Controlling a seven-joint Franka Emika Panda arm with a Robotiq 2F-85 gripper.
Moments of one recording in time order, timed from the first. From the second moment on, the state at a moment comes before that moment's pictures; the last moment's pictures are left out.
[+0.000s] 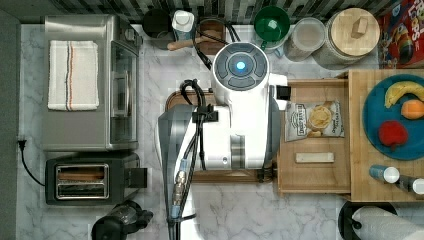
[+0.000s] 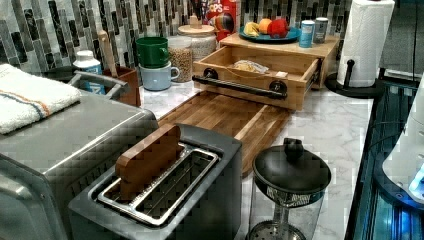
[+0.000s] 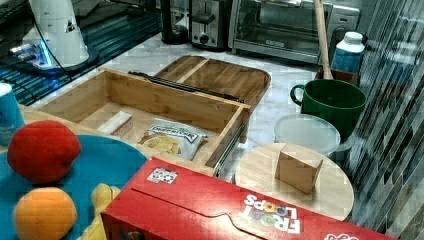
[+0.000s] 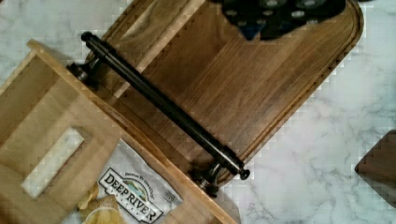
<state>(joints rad) -0.02 0.04 0.02 -1.86 -0.06 0.27 0.08</state>
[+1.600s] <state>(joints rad) -0.18 -0.02 -0.08 -2.11 -0.07 0.35 0.08</state>
